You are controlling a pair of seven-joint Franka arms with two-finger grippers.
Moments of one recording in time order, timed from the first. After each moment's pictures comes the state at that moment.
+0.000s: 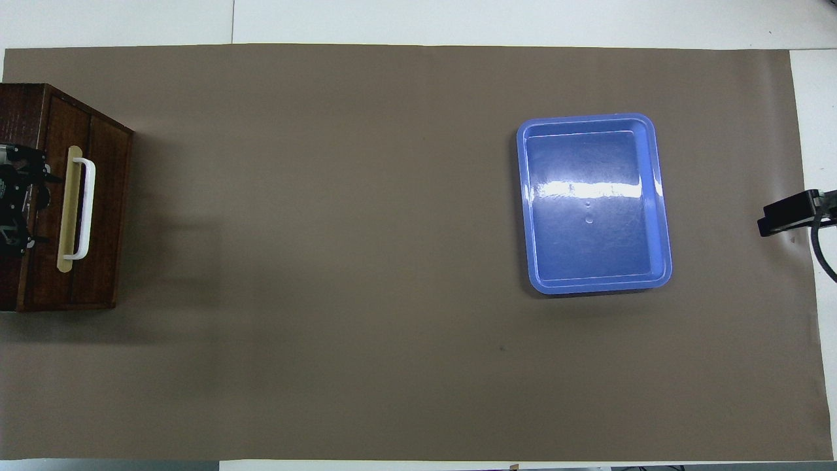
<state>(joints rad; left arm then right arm) 0.20 0.08 -0.08 -1.81 0.10 1.88 -1.28 -0.09 -0.01 0.00 -1.60 -0.03 1.47 -0.12</state>
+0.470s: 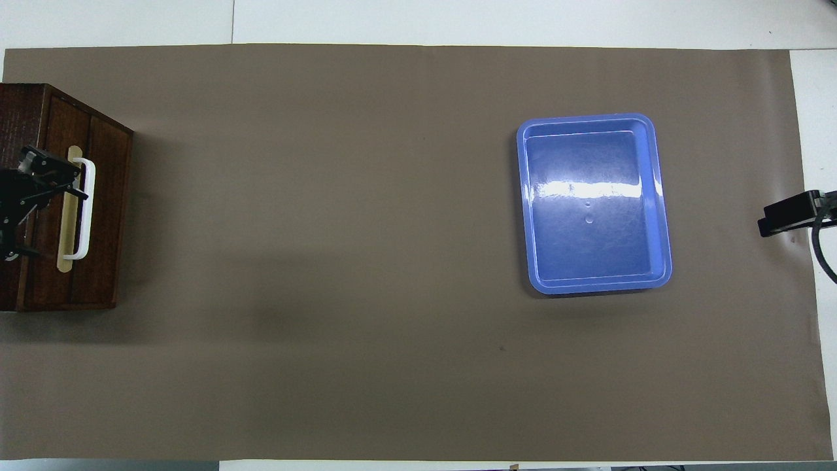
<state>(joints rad) 0.08 -0.03 -0.11 -1.73 0.05 1.61 -0.81 -0.09 -0.02 0.01 -1.60 -0.03 1.47 -0.12</state>
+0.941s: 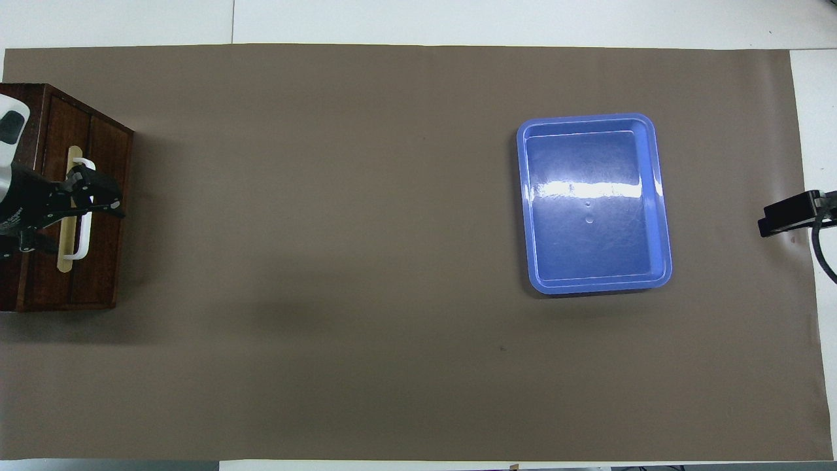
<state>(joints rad) 0.06 0.01 -0.12 -1.69 0.02 1.57 -0.34 -0.09 -0.02 0.01 -1.60 -0.03 1.47 -0.12</state>
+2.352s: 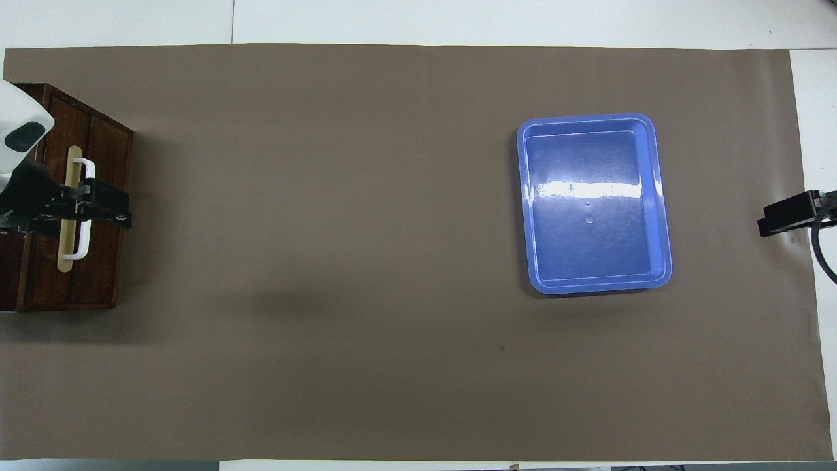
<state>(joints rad) 0.06 0.02 -0.14 -1.65 0.00 1.52 -0.14 -0.09 -0.02 0.01 -1.60 -0.03 1.47 -0.12</state>
